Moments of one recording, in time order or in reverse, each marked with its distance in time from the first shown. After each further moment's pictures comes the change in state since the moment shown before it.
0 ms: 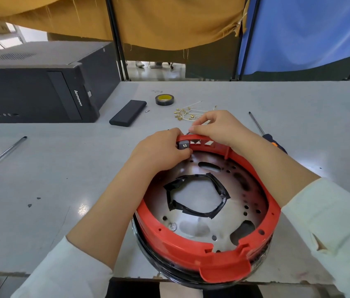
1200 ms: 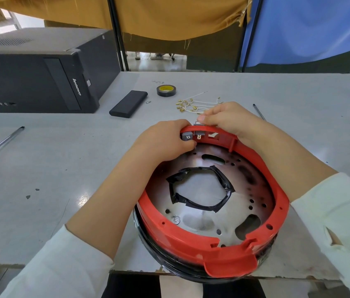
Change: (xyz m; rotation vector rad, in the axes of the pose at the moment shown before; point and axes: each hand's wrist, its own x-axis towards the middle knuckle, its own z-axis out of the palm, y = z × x) left_hand 0.000 0.003 -0.005 -0.063 -0.042 0.032; right_hand -0.009 -0.011 -0.007 0.073 -0.053 0.130
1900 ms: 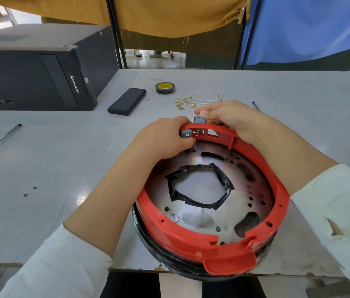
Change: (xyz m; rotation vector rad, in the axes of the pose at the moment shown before) left_hand 0.002 -0.001 0.001 0.027 0.005 0.014; right_hand 0.004 0.000 -0.003 0.045 -0.075 0.059
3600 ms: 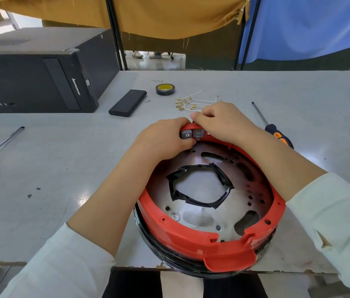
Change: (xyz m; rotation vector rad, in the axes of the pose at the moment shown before) left_hand 0.000 0.000 0.000 0.031 0.004 0.002; right_hand -0.001 0.009 0.012 -0.546 0.161 -0.351
